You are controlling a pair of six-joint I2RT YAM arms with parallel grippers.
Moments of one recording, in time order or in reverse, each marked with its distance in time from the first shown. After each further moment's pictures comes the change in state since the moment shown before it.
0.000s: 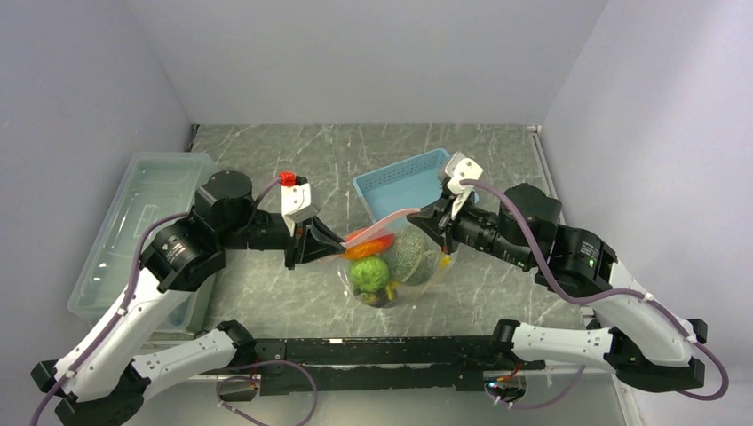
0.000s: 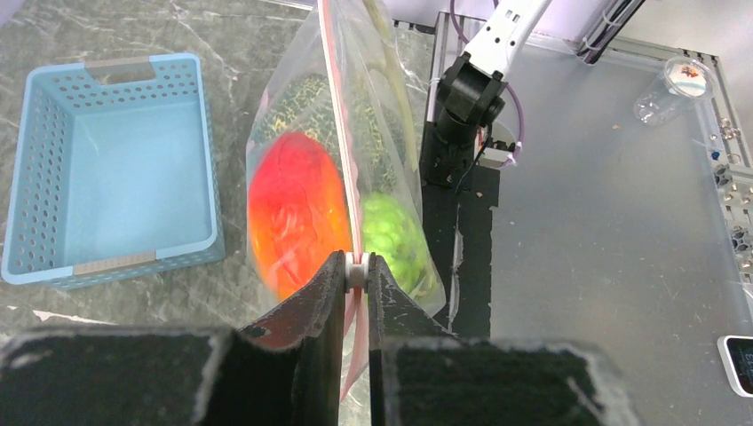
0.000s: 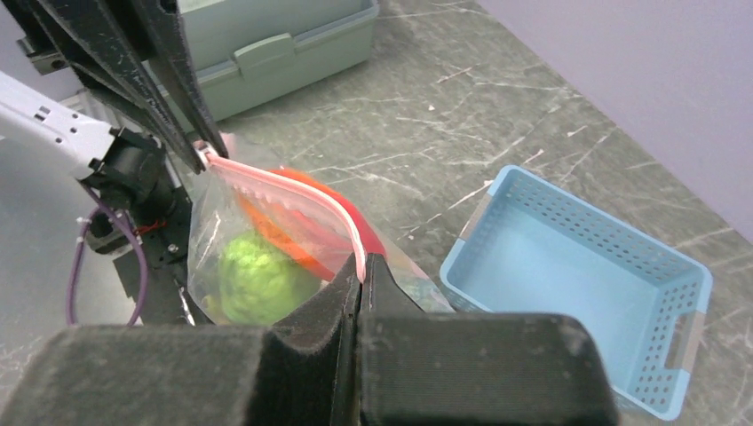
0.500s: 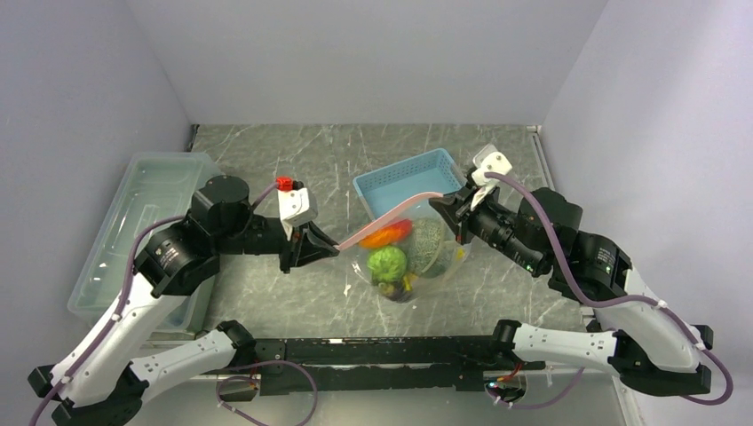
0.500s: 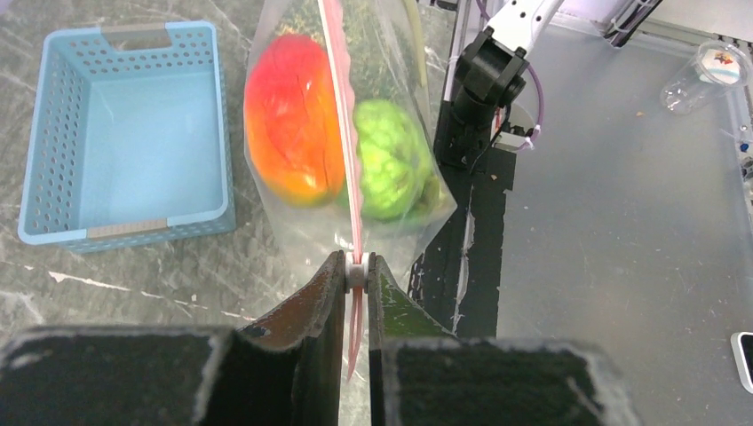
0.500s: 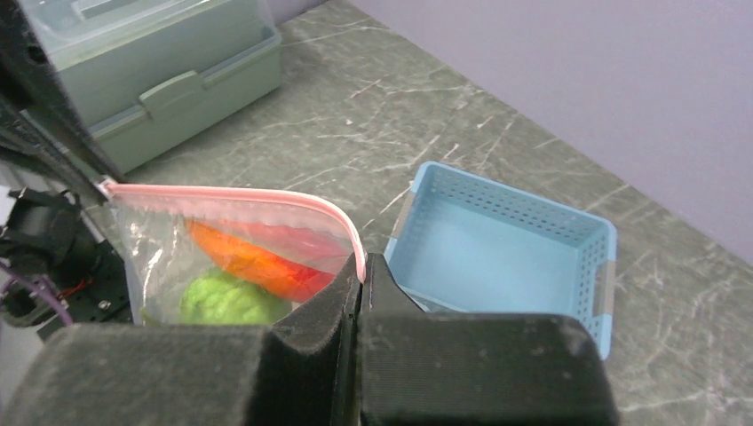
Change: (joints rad) left arm 0.000 -0.024 0.000 -0.063 -0.058 0.021; right arm 0.002 -0.050 0.000 0.001 0.216 0.014
